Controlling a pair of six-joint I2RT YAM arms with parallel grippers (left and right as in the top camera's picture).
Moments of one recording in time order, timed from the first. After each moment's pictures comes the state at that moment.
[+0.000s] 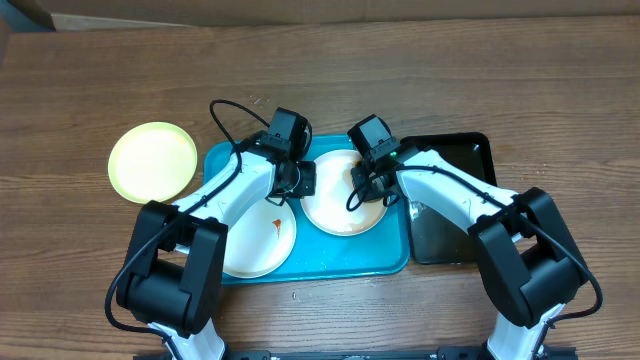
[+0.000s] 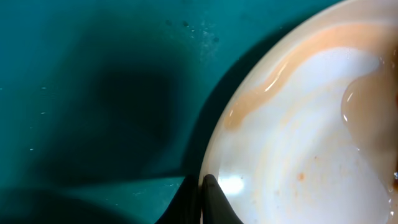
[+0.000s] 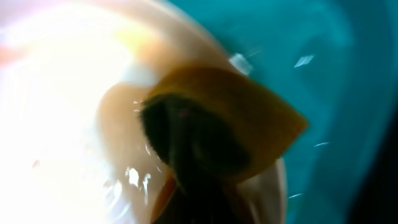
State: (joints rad) left arm -0.37 1.86 1.14 -0.57 0.11 -0.33; right arm 0.55 1.94 1.23 -0.59 0.03 0.25
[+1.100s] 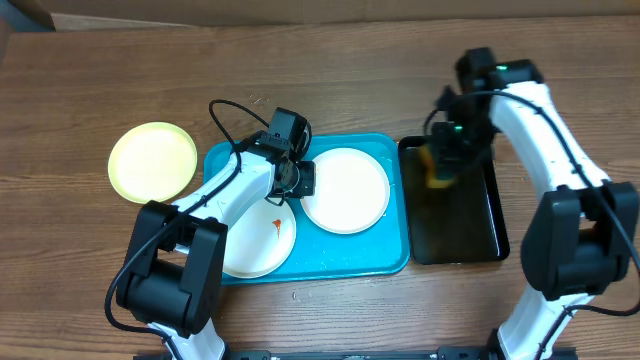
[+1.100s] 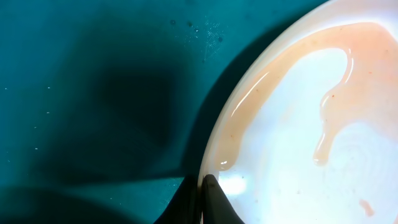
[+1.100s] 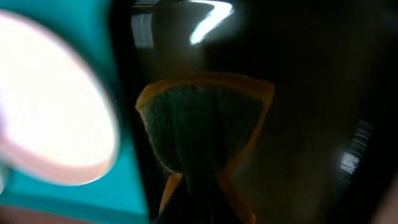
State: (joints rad) left arm -0.37 1.86 1.14 -0.58 0.11 -0.32; right arm 0.11 1.97 1.63 -1.28 -0.20 0.09
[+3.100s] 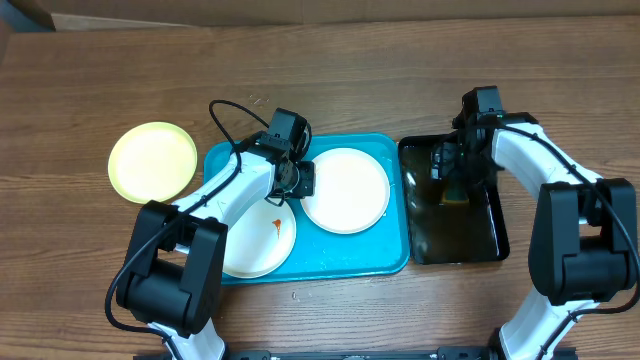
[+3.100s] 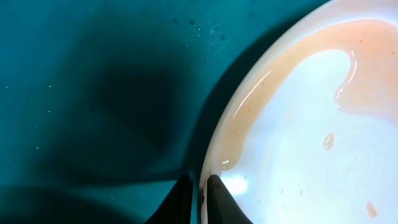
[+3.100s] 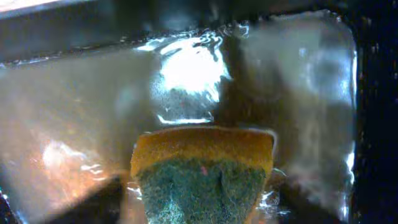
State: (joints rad) left arm -0.37 1.86 1.14 -0.58 0.11 -0.32; right arm 0.07 1.94 1.24 -0.74 -0.06 0.19
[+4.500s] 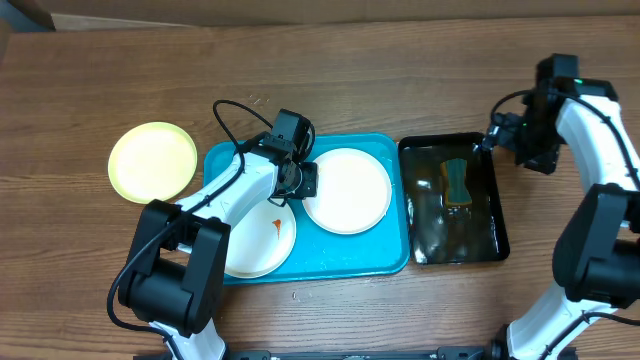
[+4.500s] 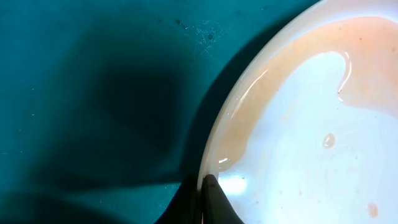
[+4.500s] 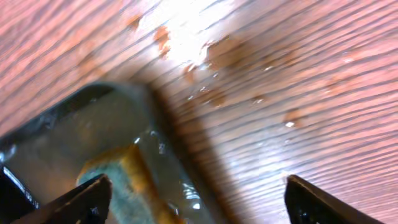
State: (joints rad) left arm -0.38 1.87 1.14 -0.57 0.10 -0.32; right arm -0.17 1.94 1.52 -1.04 -0.08 0.27
